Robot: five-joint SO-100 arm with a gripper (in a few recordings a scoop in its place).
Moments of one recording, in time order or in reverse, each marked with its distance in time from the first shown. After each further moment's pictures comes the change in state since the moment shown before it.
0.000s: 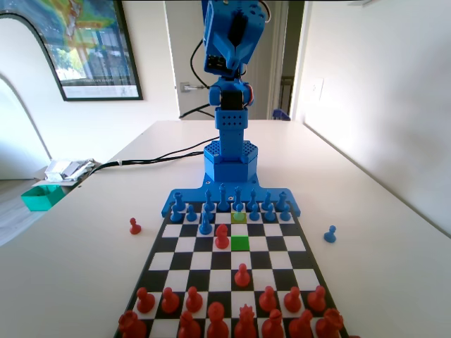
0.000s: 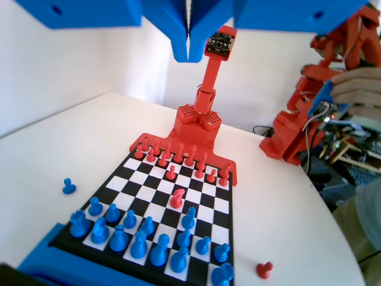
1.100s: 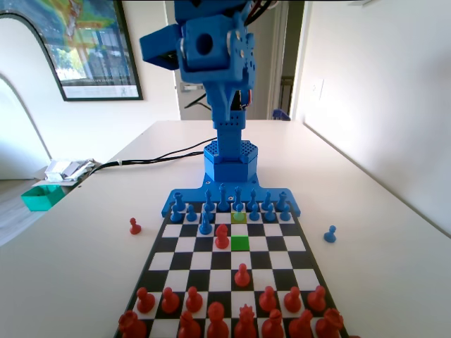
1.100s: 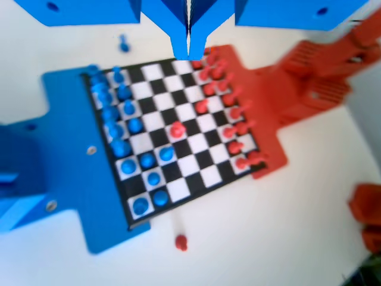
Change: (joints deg) arm 4.6 -53.1 -14.3 -3.1 -55.8
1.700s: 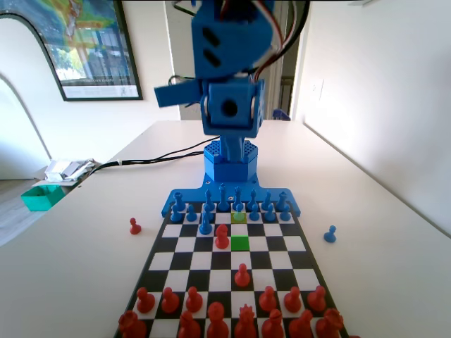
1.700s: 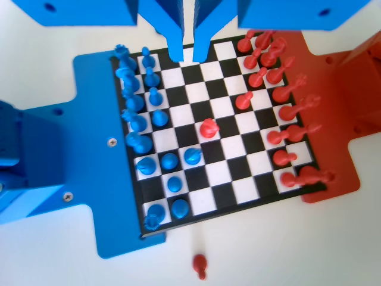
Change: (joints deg) arm -4.7 -9.1 10.5 -9.4 -1.1
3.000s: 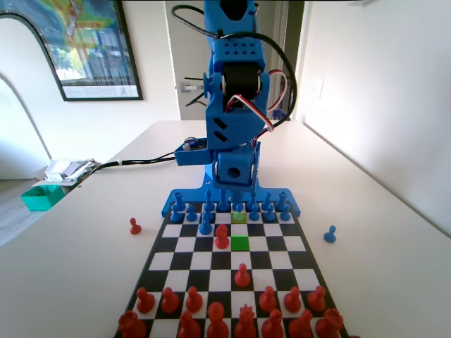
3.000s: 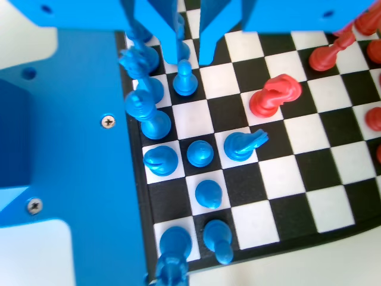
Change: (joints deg) arm -2.0 -8.8 22.5 -30.1 0.0
